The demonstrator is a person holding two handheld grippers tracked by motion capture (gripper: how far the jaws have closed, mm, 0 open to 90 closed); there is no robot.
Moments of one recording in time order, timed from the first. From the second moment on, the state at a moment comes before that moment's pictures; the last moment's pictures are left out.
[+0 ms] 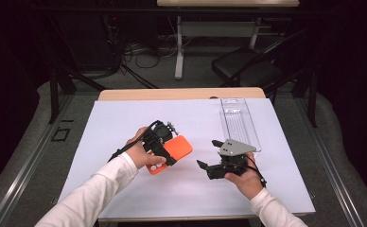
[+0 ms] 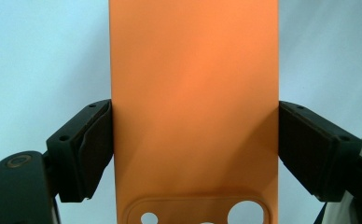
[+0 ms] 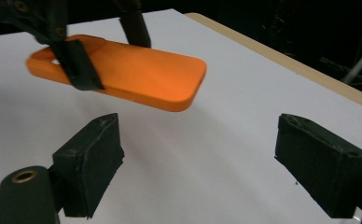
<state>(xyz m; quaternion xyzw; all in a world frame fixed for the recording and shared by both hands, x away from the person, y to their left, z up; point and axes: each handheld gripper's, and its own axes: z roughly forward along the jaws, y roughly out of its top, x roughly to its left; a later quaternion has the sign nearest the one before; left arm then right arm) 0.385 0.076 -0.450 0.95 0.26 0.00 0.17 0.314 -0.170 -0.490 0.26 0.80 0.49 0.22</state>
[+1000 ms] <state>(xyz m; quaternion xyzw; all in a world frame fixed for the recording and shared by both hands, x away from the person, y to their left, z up) 0.377 0.055 -0.444 0.96 0.22 -0.01 0.16 0.286 -0.143 -0.505 0.06 0.84 0.33 0.43</state>
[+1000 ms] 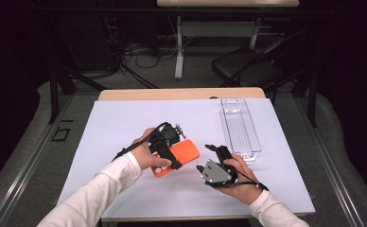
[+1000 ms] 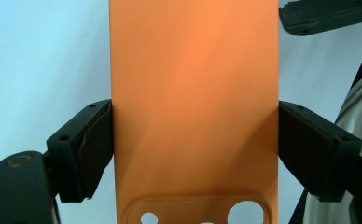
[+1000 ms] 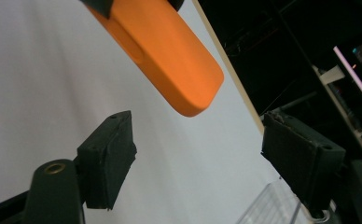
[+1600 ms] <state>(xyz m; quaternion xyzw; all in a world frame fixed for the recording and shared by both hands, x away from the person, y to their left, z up) 0.377 0.048 -0.444 0.96 0.21 -0.02 0.16 0.283 -0.138 -0.514 -0.09 0.82 0.24 0.51</state>
